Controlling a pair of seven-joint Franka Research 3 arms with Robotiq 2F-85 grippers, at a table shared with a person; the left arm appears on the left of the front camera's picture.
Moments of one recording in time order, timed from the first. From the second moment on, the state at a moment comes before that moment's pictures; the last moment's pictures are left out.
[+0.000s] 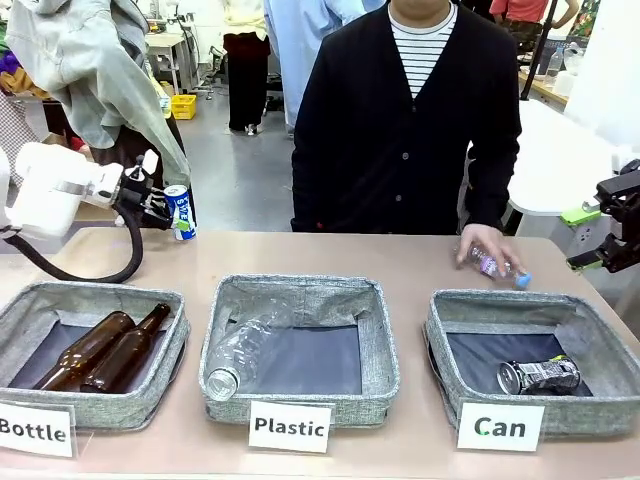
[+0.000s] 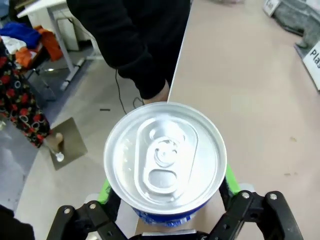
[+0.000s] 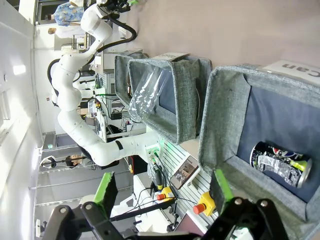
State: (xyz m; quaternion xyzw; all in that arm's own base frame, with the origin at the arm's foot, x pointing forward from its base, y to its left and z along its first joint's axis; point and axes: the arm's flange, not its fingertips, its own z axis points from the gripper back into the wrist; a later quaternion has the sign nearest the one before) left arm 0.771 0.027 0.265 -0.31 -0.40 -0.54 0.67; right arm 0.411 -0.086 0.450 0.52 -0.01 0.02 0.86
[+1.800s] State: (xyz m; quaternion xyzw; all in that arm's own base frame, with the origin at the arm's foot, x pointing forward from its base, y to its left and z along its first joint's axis) left arm 0.484 0.084 0.486 -0.37 -0.32 -0.67 0.56; right arm 0.410 -0.087 0.450 0.52 -0.01 0.02 0.86
